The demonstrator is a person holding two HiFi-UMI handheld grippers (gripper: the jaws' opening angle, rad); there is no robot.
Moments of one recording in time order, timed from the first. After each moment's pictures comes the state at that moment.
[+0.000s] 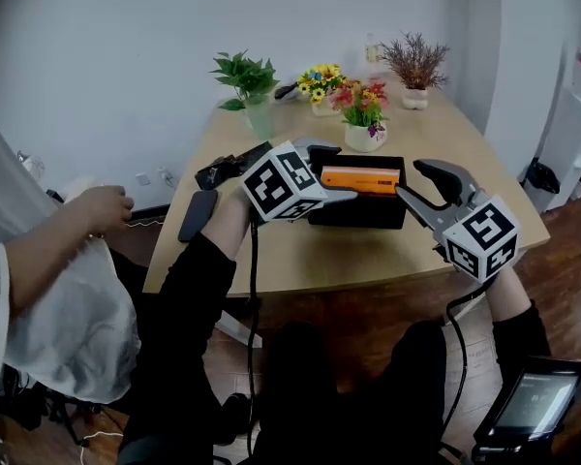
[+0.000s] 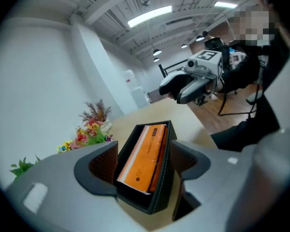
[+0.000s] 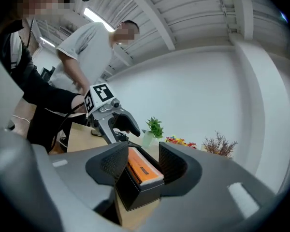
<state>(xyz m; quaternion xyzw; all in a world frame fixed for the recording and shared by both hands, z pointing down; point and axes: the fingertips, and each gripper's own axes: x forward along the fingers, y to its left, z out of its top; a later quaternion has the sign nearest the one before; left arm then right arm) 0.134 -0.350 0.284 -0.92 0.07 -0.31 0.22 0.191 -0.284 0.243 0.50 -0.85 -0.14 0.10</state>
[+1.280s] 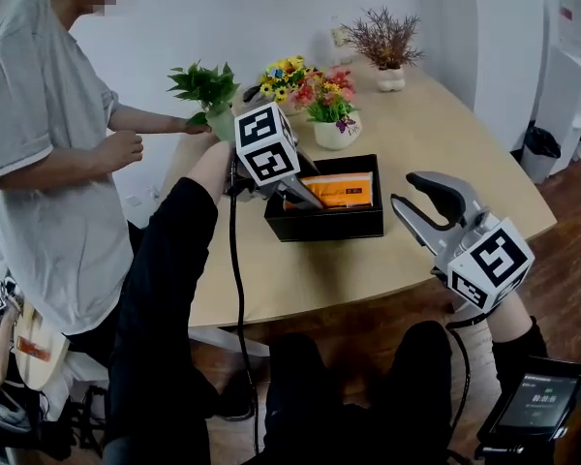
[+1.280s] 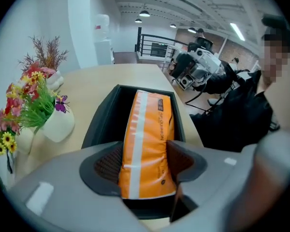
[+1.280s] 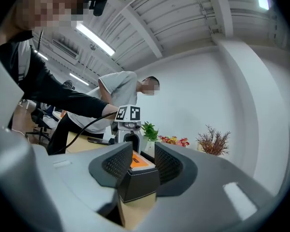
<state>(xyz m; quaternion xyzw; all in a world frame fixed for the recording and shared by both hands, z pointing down) 0.150 -0.377 0.359 -0.82 -0.16 -0.55 0.05 0.230 -0.268 0.254 0.51 -0.85 -0.13 0.02</state>
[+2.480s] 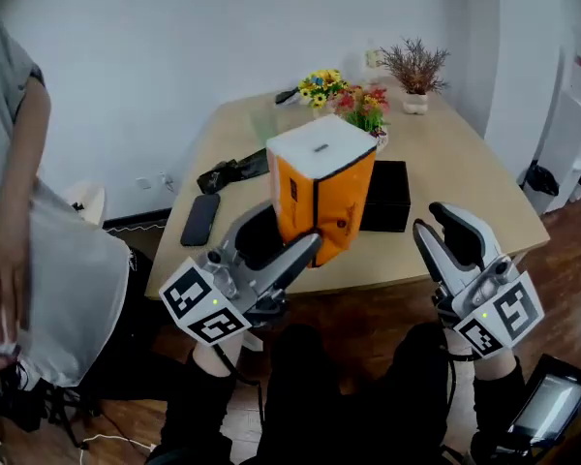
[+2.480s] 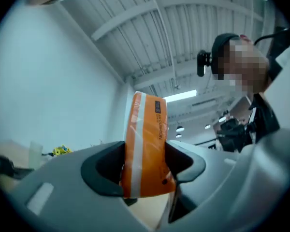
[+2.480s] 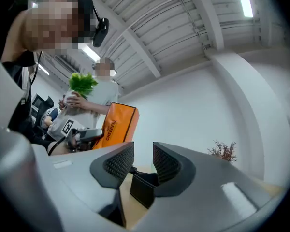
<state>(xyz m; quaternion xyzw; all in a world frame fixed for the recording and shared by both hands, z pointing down) 0.018 -0.208 0.192 -0.98 0.11 0.16 0.03 0.155 -0.170 0.198 0.50 -0.85 -0.16 -0.09</state>
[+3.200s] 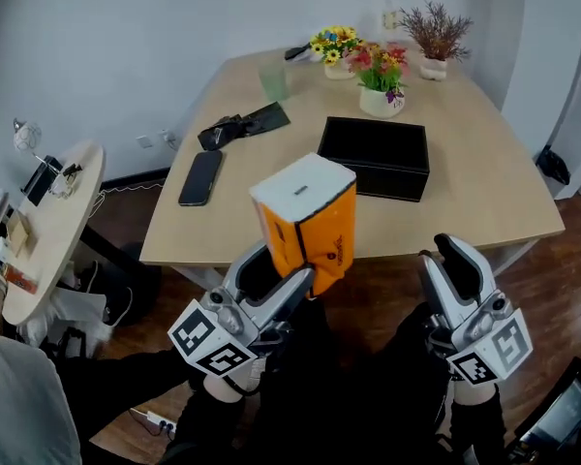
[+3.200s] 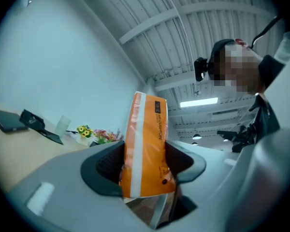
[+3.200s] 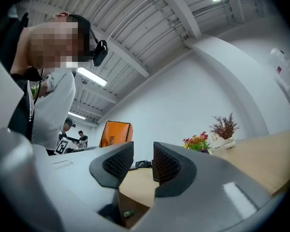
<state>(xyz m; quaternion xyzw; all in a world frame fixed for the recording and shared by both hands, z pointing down) -0.032 -0.179 0.284 -0.96 0.21 0.19 -0.09 0.132 -0.137 0.261 0.49 -0.86 -0.05 -0.16</state>
